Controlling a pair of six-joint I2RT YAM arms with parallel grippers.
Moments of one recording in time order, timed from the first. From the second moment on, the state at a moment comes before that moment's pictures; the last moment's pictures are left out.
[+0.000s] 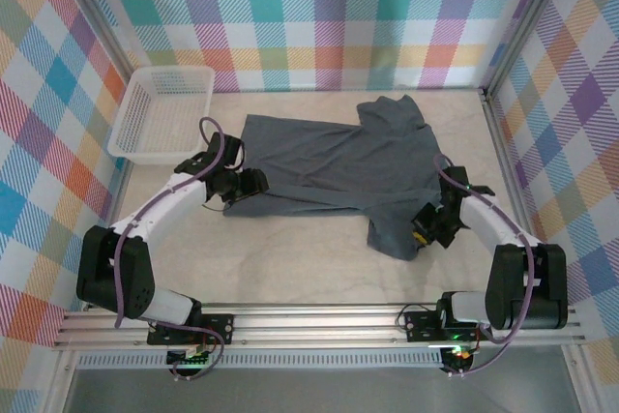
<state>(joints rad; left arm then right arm) -0.32 1.44 1.03 -0.64 0.18 -0.60 0.04 1.32 0.76 -0.85 -0.28 0.75</state>
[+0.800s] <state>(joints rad) -0.31 1.86 1.45 -0.72 0.07 -0.59 -0.03 1.91 1.36 -0.83 -0.17 0.72</state>
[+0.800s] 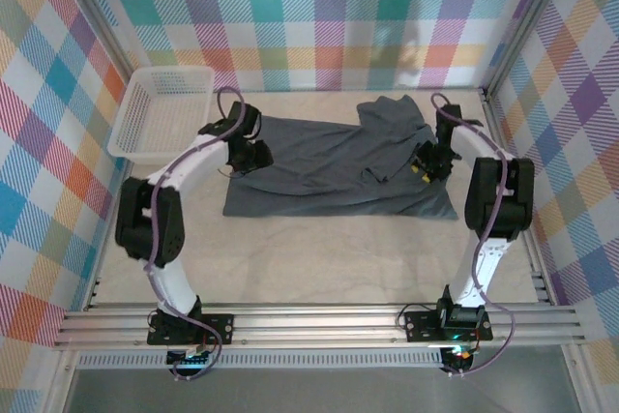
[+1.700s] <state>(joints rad) -0.34 1.43 0.71 -0.67 0.08 -0.77 -0.06 1.59 0.86 -0.84 -0.13 0.59</state>
